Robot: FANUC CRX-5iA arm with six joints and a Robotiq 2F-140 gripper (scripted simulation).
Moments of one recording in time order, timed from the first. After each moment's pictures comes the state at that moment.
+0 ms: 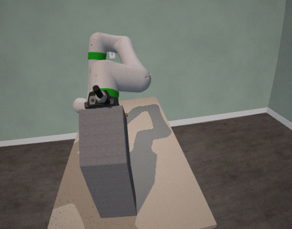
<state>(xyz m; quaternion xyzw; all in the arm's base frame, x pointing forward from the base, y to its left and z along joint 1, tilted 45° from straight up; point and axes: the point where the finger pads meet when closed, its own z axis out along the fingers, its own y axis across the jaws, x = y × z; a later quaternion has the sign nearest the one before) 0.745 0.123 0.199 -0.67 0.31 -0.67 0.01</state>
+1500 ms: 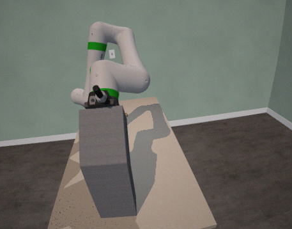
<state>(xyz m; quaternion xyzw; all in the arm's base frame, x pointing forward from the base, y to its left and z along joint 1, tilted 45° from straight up) 0.695 0.122 0.248 -0.67 0.31 -0.67 0.01</state>
